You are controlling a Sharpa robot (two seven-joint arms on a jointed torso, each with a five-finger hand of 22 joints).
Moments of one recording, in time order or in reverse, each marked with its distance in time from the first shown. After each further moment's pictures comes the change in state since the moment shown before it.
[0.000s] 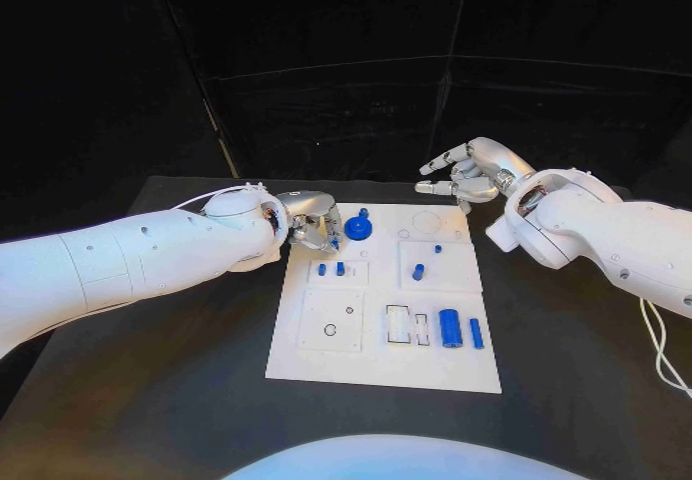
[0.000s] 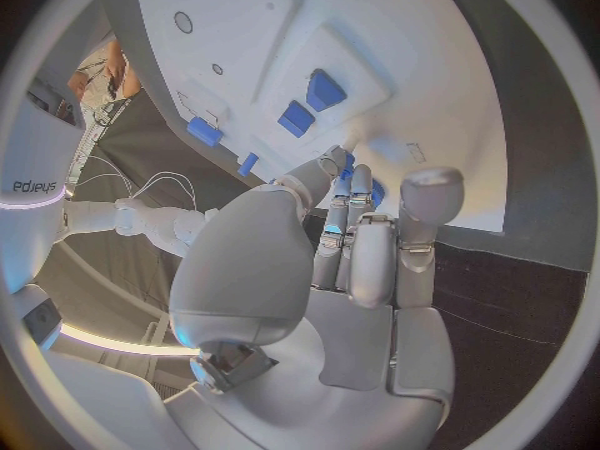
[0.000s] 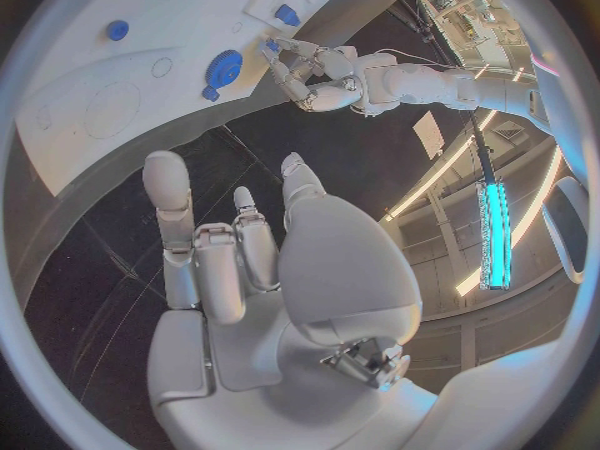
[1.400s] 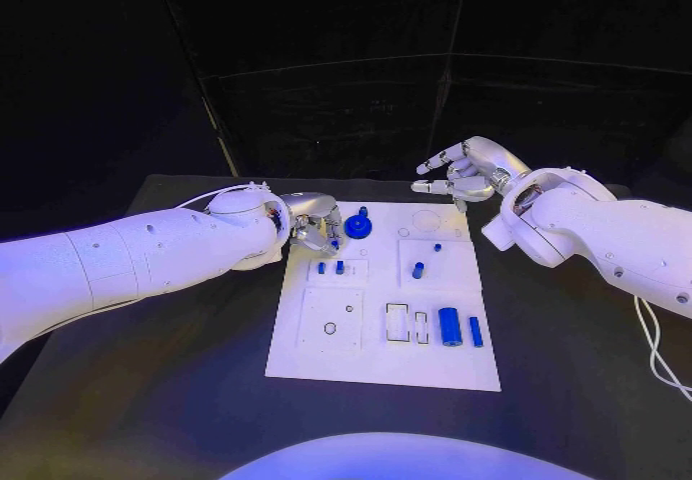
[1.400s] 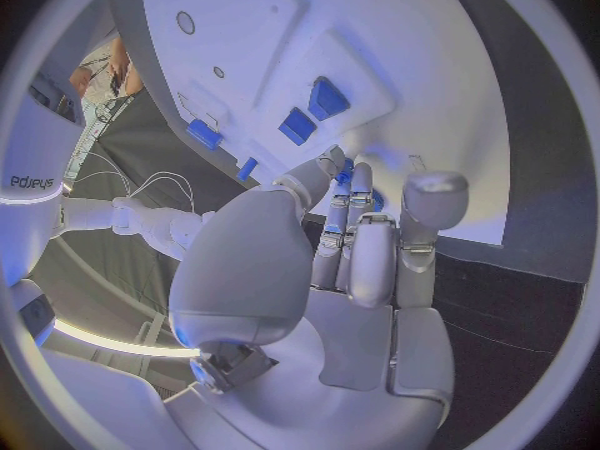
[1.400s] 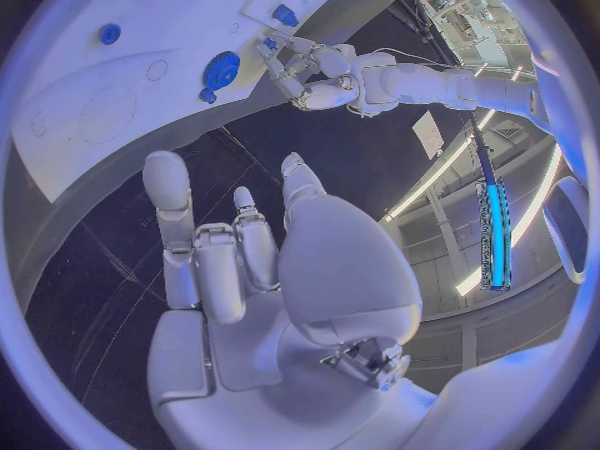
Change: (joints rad) left arm -0.003 0.018 -0.001 -0.019 0.014 0.032 -0.008; left_hand -0.005 -0.005 0.003 0.003 -0.004 0.012 -0.005 0.000 0.002 0.014 -0.007 -0.004 0.002 0.000 0.000 0.000 -0.011 -0.015 0.000 0.000 0.020 0.024; right arm -0.004 0.012 0.000 -0.008 0.002 0.001 0.001; right_hand 0.000 0.000 0.000 0.000 0.000 0.000 0.000 0.000 0.000 0.000 0.000 0.000 0.000 0.000 0.000 0.000 0.001 0.000 0.000 0.000 0.000 0.000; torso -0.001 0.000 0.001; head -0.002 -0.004
